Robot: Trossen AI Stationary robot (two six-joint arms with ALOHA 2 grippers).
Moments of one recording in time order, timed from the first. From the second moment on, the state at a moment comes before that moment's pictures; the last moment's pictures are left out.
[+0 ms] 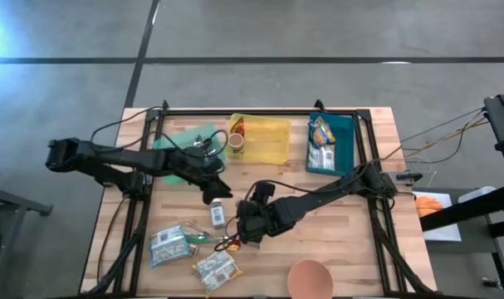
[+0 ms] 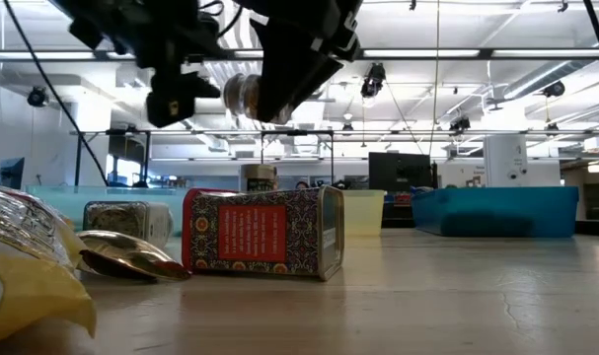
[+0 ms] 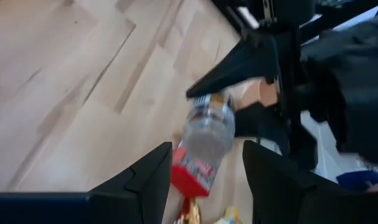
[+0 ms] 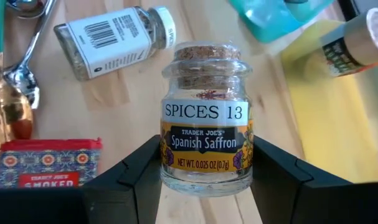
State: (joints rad) left arm 0.03 1.18 0.70 -0.10 0.32 -0.73; right arm 0.36 2.16 1.90 -0.97 0.59 0.49
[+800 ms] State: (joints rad) left arm 0.00 1.28 0.70 0.15 0.35 -0.79; right arm 0.36 2.11 1.90 -0.92 0.75 0.39
